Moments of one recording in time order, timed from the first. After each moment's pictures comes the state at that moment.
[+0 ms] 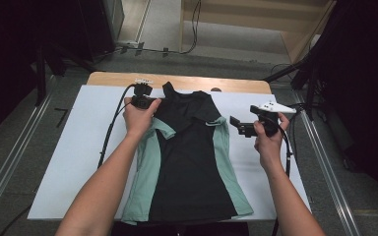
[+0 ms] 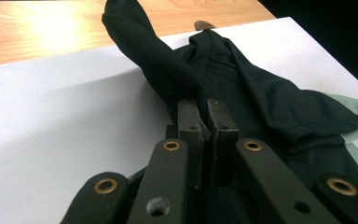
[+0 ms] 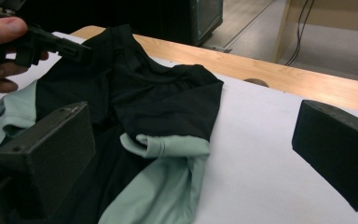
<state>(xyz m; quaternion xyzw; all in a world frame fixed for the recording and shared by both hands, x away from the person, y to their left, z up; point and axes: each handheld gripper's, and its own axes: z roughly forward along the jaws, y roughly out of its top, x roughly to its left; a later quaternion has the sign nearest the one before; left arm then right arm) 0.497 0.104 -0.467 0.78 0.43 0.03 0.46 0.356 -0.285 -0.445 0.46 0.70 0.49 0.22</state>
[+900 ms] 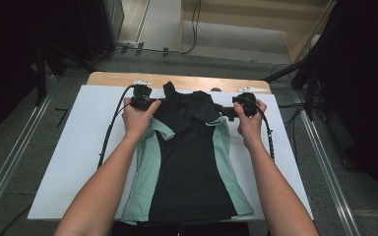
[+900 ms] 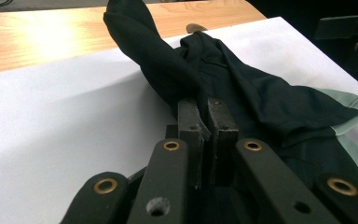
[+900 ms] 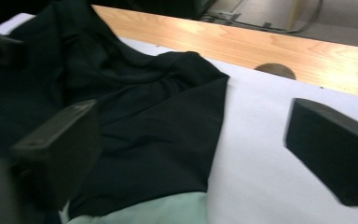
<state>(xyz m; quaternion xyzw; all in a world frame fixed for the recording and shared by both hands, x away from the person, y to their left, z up) 0.491 0.107 -0.466 0.78 0.41 0.04 0.47 0.446 -0.256 -0.473 0.50 0.72 0.45 0.16</state>
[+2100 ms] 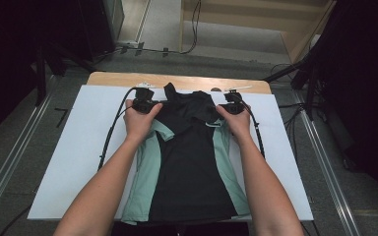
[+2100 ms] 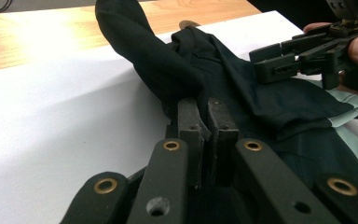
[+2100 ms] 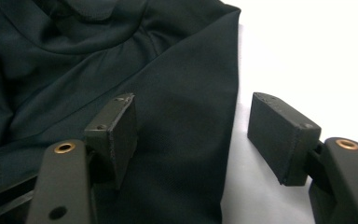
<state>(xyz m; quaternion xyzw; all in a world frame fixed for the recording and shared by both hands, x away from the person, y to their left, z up) 0.484 0.101 -0.470 0.79 0.39 0.05 0.47 0.492 -0.235 -0.511 0.57 0.73 0.38 0.05</state>
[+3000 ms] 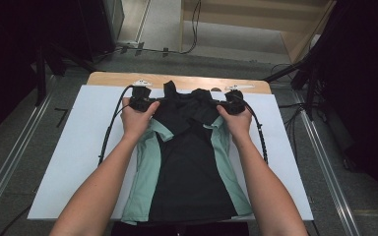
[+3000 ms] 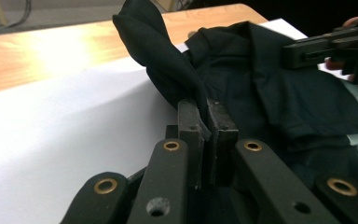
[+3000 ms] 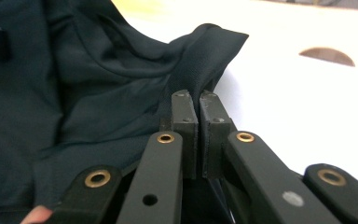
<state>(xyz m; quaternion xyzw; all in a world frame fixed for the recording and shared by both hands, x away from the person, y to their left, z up) 0.483 0.109 -0.461 0.79 0.39 0.07 0.47 0.469 -0.227 -0.484 0.50 0.74 0.44 0.11</state>
